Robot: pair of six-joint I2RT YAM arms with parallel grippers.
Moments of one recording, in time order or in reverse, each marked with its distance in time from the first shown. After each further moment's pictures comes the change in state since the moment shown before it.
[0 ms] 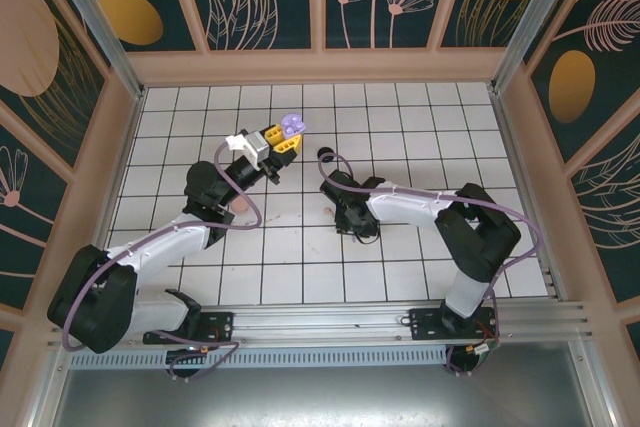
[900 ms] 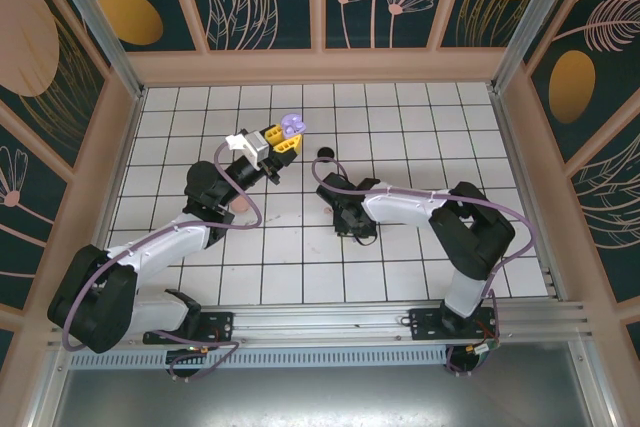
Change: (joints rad) left arm 0.000 0.000 0.000 0.000 0.000 -0.008; right arm 0.023 0.030 0.013 -0.014 0.027 -0.061
